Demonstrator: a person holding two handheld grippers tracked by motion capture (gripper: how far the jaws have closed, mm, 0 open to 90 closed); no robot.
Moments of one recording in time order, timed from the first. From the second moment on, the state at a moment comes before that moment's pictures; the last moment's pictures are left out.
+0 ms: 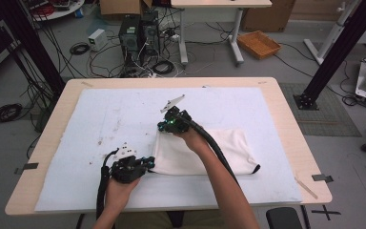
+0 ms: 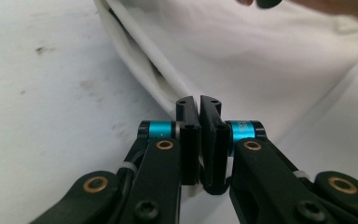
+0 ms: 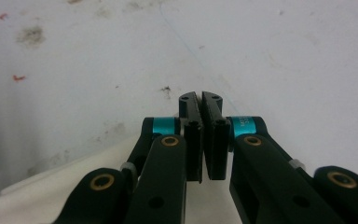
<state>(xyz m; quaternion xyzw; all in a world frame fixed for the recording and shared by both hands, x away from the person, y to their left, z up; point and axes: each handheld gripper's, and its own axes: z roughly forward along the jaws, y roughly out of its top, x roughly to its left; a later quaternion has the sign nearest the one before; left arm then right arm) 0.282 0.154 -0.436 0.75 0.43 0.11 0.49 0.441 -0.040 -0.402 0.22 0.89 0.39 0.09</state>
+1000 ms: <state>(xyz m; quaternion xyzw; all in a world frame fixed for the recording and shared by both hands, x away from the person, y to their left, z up) 0.314 0.051 -0.385 0.77 0.34 0.05 0.54 0.430 -0.184 -0.371 0.27 0.82 0.50 0.10</state>
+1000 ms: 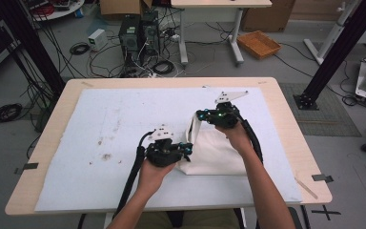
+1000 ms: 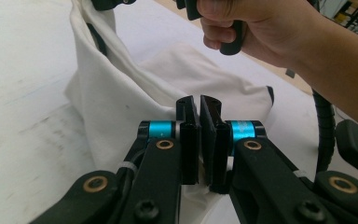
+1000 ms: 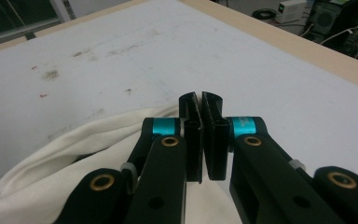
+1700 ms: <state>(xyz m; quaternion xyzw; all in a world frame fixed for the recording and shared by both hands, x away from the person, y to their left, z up) 0.343 -0.062 -0.386 0.81 0.32 0.02 0.49 0.432 -0.264 -0.389 0.33 0.80 0.48 0.13</state>
